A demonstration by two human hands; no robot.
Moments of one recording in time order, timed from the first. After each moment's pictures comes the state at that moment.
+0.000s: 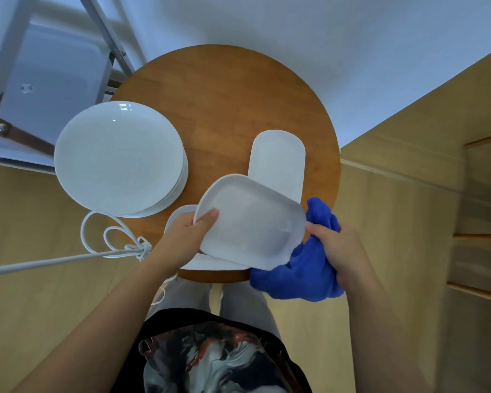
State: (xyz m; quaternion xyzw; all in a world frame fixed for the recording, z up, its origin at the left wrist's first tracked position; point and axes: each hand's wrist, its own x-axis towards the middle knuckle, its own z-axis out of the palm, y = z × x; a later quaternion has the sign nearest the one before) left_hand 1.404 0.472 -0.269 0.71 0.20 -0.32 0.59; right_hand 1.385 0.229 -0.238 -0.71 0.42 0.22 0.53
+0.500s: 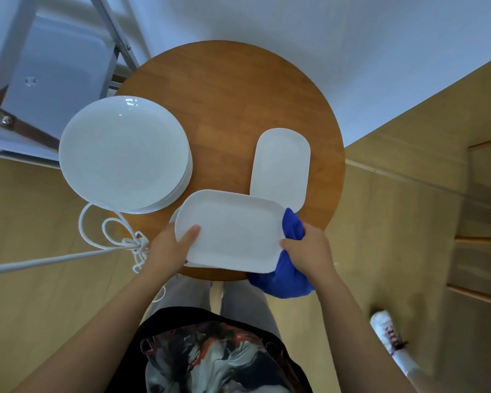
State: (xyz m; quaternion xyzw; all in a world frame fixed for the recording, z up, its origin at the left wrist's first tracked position) left_hand 1.376 0.503 -0.326 0.81 0.25 -0.28 0.45; right_hand 1.379 0.260 -0.282 -0.82 0.32 0.27 0.39
